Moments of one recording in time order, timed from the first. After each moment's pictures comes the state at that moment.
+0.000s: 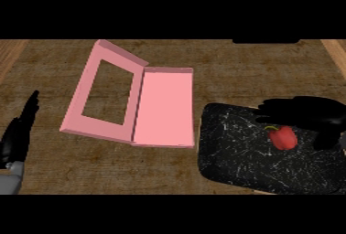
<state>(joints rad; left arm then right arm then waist) -0.09 0.52 -0.05 -1.31 -0.02 0.28 0.06 -0.49 -0.81 0.46 -1.18 0.84 0.29 -0.92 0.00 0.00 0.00</state>
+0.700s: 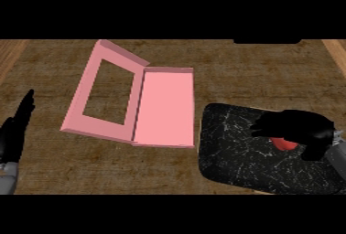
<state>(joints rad) -0.08 0.50 0.02 -1.35 -0.06 0.21 0.07 -0.39 -0.73 0.45 -1.24 1.01 0.31 -0.80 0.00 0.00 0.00</state>
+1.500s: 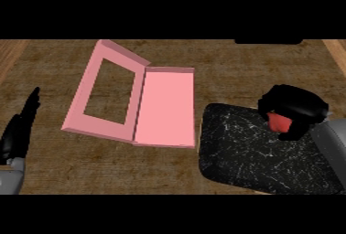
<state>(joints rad) -0.12 0.45 0.04 -1.31 -0.11 0.20 0.06 -0.50 -0.56 0.25 -1.08 1.02 0.06 -0.87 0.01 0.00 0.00</state>
